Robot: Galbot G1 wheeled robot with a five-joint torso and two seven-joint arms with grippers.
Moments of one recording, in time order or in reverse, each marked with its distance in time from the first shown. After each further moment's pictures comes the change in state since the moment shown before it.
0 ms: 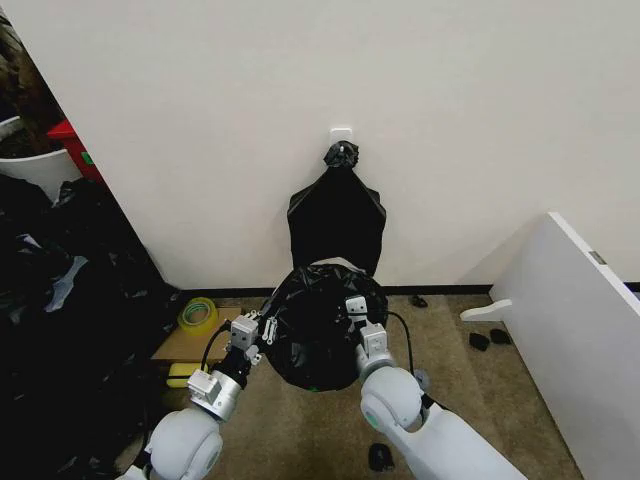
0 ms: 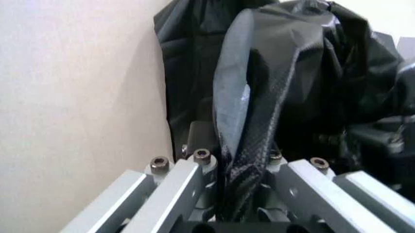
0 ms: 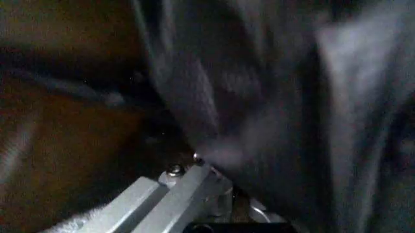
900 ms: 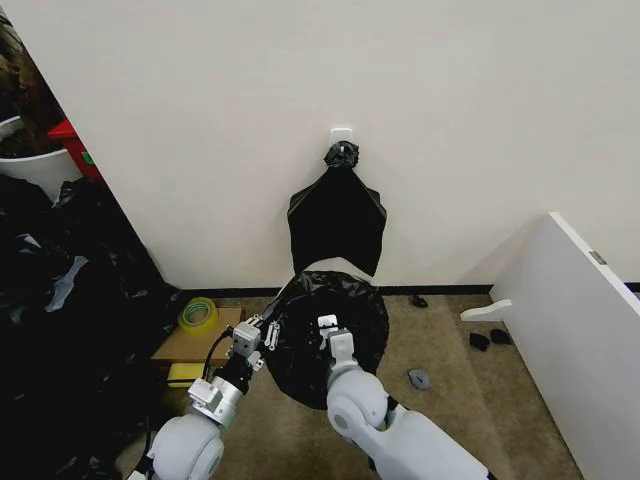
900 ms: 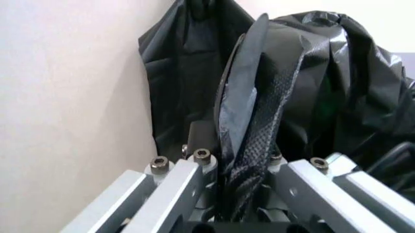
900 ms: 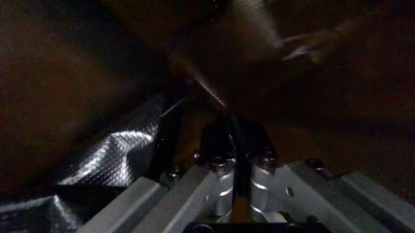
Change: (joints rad) left arm 0.017 -0.010 0.001 0.014 0.025 -0.105 0.055; right arm 0.082 0.118 -0.123 -0.074 0.285 -0.327 0.260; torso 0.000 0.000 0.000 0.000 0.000
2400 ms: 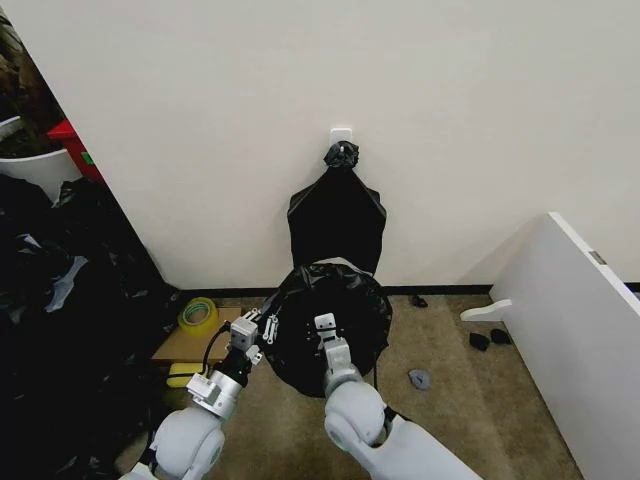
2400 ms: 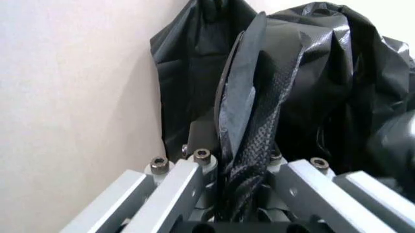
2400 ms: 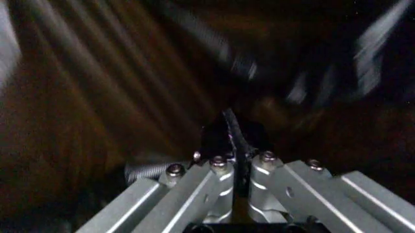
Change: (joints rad) left arm -0.030 -0.017 -0.014 0.043 -0.021 -0.020 0.014; right arm -0.082 -0.017 -0.005 0.042 -0.332 0.241 -0.121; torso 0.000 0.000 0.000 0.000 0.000
